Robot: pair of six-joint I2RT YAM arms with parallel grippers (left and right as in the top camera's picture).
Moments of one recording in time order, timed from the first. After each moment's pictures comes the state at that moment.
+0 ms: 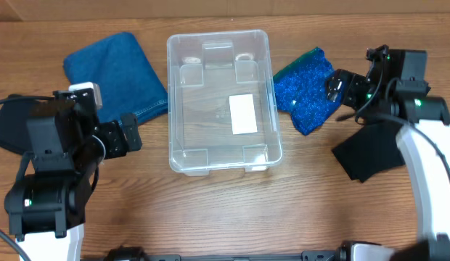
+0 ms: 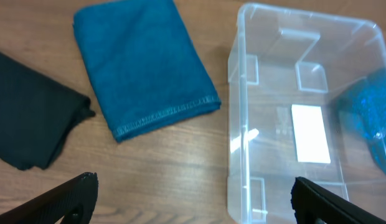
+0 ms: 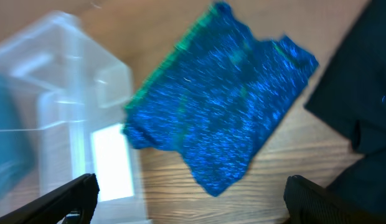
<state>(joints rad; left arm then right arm) 0.05 1.01 1.28 -1.04 0.05 -0.16 -0.10 1.48 1.27 -0.76 -0.26 0.26</state>
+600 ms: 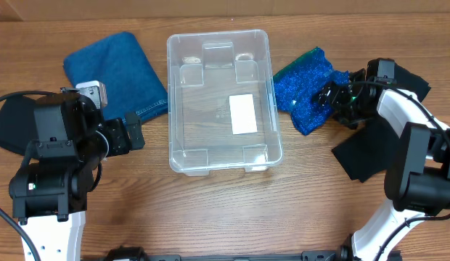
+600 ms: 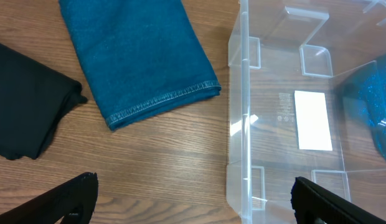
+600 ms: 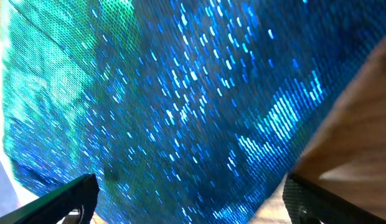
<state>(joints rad) 0.05 1.06 1.28 -1.06 0.07 -0.16 -0.19 1.99 1.28 -0.57 -0.48 0.36</state>
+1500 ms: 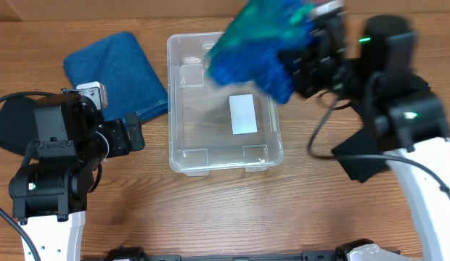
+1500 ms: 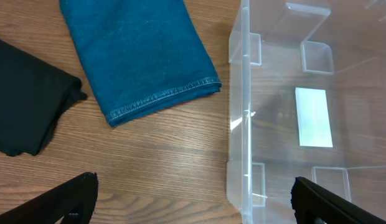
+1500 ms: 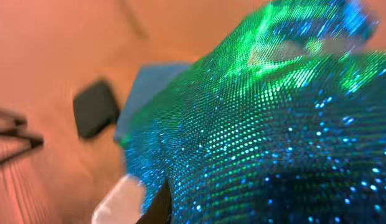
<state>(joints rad) 0.05 1.06 1.28 -1.08 0.07 -0.16 0.33 1.40 1.61 -0.75 -0.46 0.02</state>
